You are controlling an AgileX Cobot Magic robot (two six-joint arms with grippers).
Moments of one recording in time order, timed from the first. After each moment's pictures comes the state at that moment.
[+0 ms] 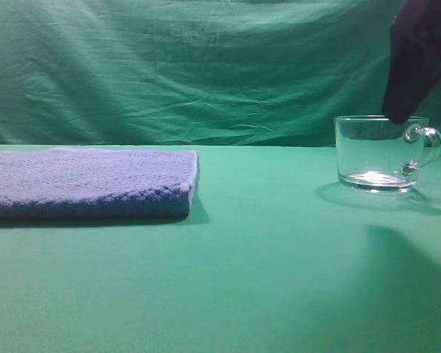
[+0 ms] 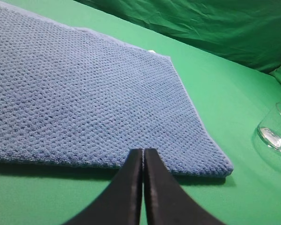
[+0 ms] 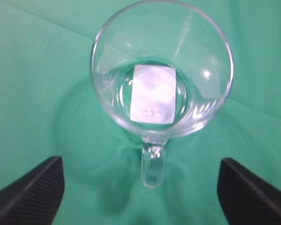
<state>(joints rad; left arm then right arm) -0.10 -0.02 -0.05 -0.37 0.41 -0.05 0.34 1.56 -0.73 0.02 0.23 -0.14</state>
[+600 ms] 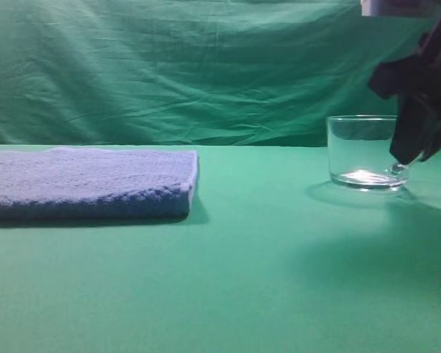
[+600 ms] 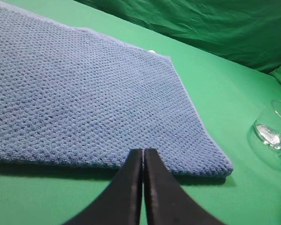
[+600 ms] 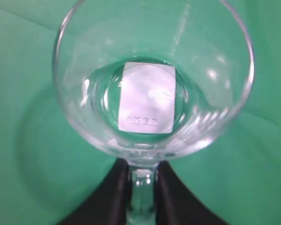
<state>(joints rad) -0.10 -0.02 -0.05 -0.37 0.41 -0.05 0.42 1.62 -0.90 0.02 0.26 -0.18</state>
